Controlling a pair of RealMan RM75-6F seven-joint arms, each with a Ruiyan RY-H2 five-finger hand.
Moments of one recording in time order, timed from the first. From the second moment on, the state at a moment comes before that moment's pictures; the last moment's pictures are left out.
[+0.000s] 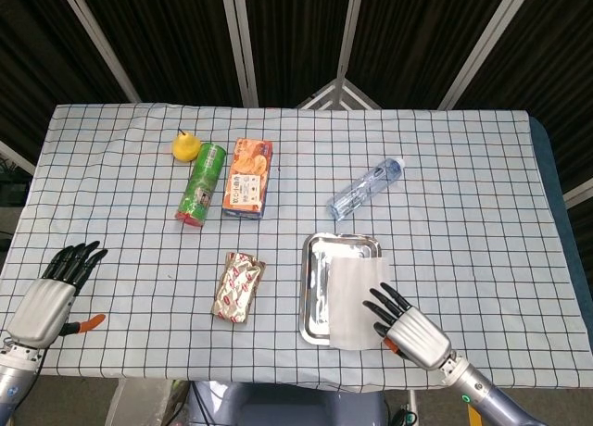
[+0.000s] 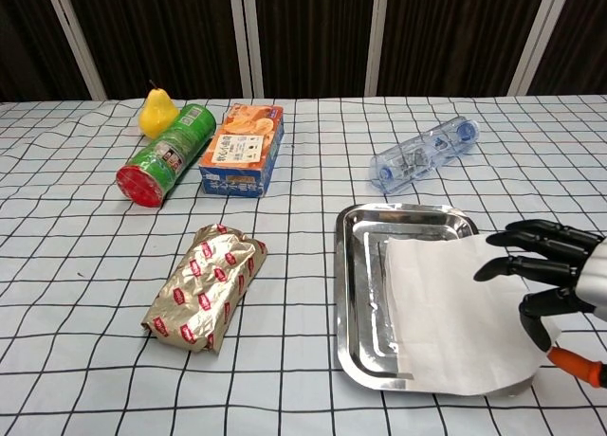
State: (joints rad) left arm -0.17 -1.14 0.05 -1.59 1.66 1.44 -0.03; right arm 0.34 -1.46 -0.14 -1.27 -1.98 1.36 -0.09
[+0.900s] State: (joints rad) left arm -0.17 -1.14 0.05 -1.59 1.66 1.44 -0.03; right arm 0.39 -1.53 -0.14 -1.26 -1.96 1.34 -0.10
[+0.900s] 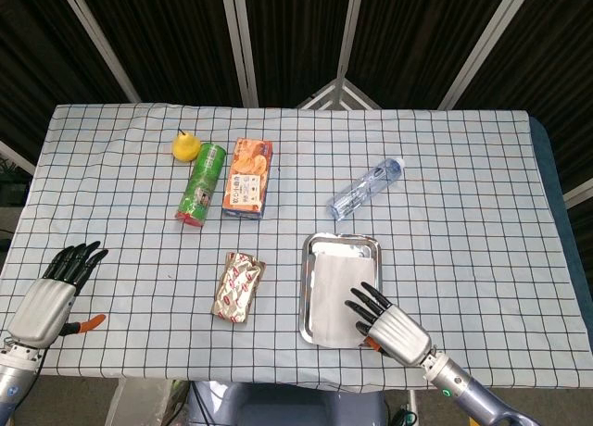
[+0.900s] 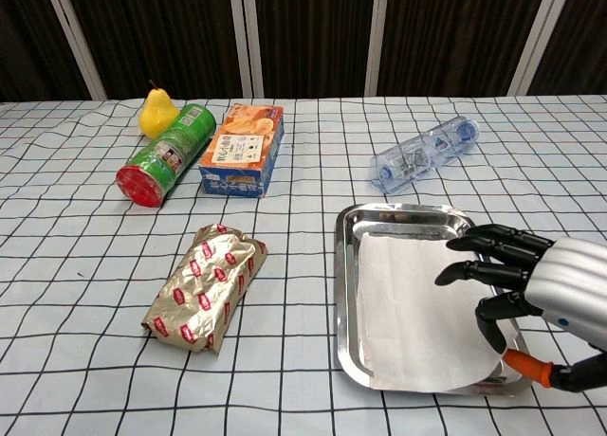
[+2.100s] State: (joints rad) left arm -0.17 -1.14 0.05 -1.60 1.66 1.44 -0.03; right arm 0.41 -1.58 -0.11 -1.24 -1.88 1.32 -0.17
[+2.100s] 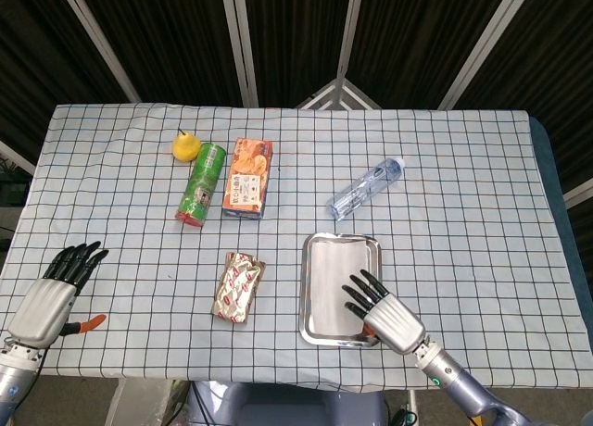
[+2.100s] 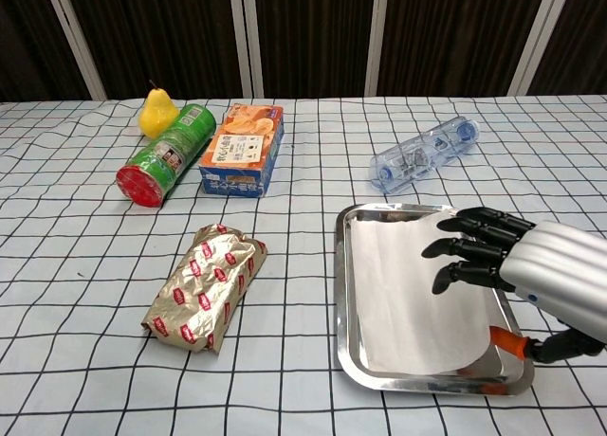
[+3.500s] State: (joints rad) left arm -0.17 -1.14 0.05 -1.59 1.66 1.44 -0.03; right arm 0.16 -1.26 -0.10 -1.44 -1.74 1.61 -0.37
